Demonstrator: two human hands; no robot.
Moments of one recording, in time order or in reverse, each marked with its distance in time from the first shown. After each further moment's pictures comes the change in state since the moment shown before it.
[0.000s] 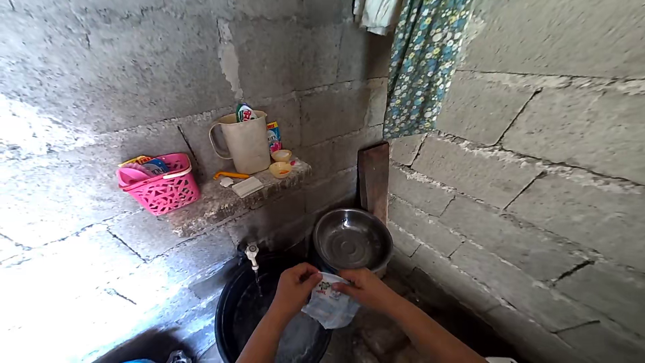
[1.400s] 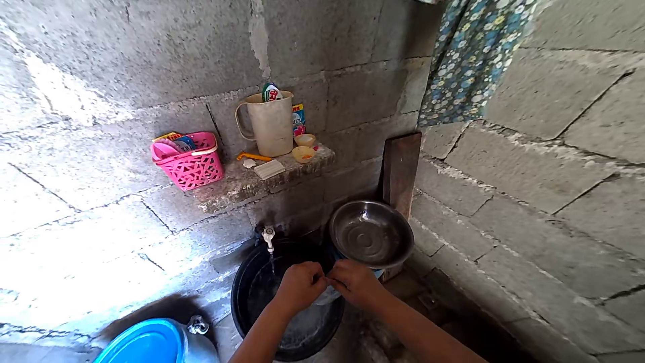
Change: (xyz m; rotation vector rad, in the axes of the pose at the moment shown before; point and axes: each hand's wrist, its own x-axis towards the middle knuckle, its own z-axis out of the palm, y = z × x) left_hand -0.020 -0.011 -0.015 0.529 -0.125 0.027; right_hand 0.024 0.007 0.059 -0.354 0.280 -0.447
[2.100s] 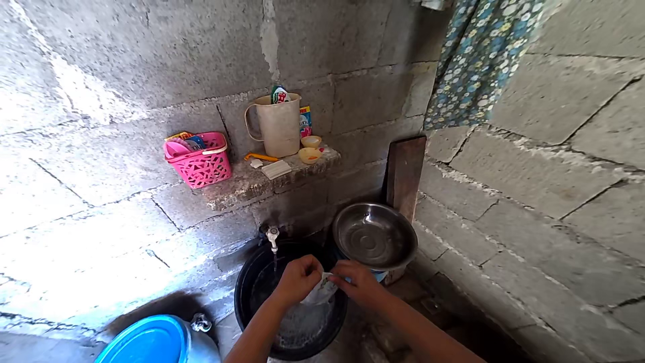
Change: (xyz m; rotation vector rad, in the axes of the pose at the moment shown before) left_hand -0.006 -0.013 -0.011 -0.420 0.035 -0.084; right_hand 0.004 -0.001 -0.002 0.321 -0.110 0.190
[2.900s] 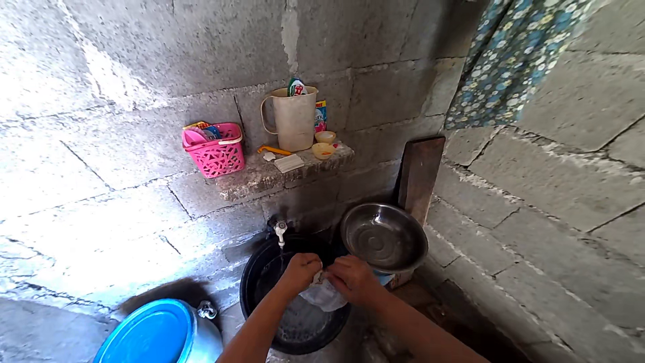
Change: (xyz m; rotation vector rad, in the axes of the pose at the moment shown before) left_hand -0.004 -0.004 -0.004 -0.123 0.055 -0.054; right_hand 0.016 -0.017 0.020 -0.291 0.237 -0.416
